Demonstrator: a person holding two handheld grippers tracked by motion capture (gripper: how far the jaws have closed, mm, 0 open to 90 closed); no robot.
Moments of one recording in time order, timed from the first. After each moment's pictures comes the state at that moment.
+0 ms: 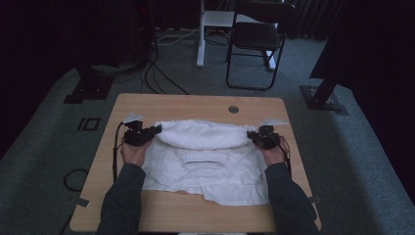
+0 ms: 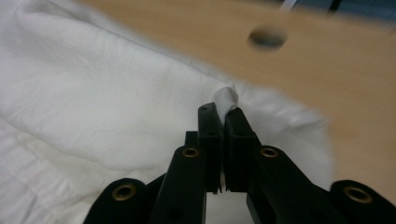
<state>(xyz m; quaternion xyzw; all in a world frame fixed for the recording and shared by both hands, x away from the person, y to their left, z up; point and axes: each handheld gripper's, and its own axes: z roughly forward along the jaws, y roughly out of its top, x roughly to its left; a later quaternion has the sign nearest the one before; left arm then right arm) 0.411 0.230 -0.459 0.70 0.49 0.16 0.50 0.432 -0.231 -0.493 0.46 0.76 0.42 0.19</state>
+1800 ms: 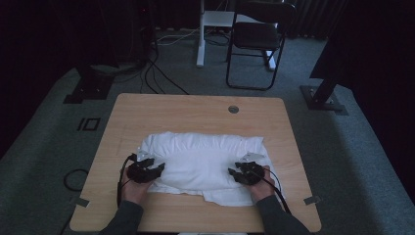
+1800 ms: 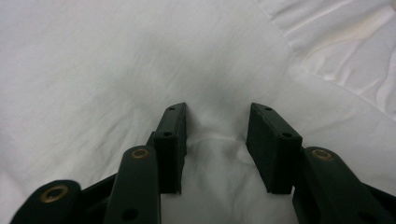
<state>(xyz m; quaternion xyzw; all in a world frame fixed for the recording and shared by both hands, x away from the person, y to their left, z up) 0.329 0.209 -0.530 0.76 0.51 0.22 0.34 0.344 -0.176 -0.555 0.39 0.83 0.37 0.17</state>
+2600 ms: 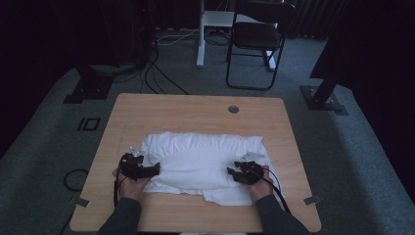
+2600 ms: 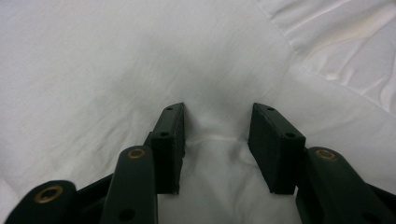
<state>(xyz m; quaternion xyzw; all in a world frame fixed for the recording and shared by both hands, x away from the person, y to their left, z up) 0.350 0.229 -0.559 0.72 0.58 0.23 0.30 0.347 -0.176 -0.558 0.39 0.82 0.38 0.16</state>
